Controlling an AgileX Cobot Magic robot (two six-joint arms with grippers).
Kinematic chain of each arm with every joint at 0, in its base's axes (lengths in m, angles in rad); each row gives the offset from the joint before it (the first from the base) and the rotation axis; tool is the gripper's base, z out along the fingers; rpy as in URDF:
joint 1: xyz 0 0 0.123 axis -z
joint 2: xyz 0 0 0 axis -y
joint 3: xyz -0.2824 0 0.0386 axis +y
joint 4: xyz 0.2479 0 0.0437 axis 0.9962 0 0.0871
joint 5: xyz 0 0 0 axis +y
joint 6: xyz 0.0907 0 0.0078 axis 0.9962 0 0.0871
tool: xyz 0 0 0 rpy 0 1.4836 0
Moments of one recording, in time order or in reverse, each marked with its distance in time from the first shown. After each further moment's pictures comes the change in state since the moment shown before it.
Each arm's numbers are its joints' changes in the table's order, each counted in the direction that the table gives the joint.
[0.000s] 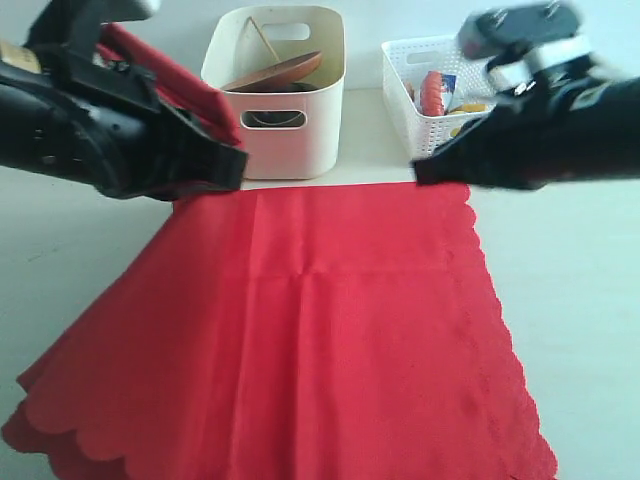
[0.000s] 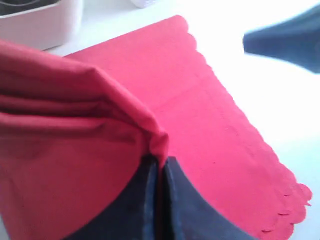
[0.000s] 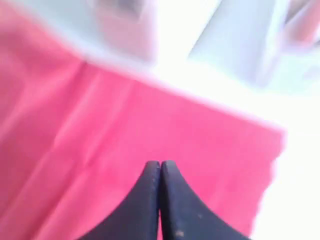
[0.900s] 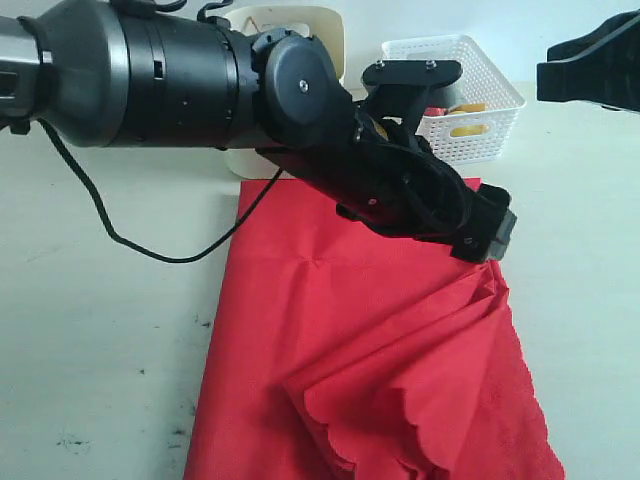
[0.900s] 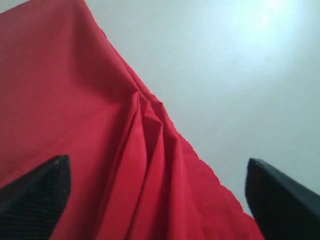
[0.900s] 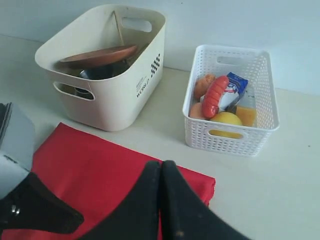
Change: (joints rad) left arm 0.245 -0.610 -0.461 -0.089 -0.054 0.001; right arm 0.167 0.283 0.002 -0.075 0.078 0.002
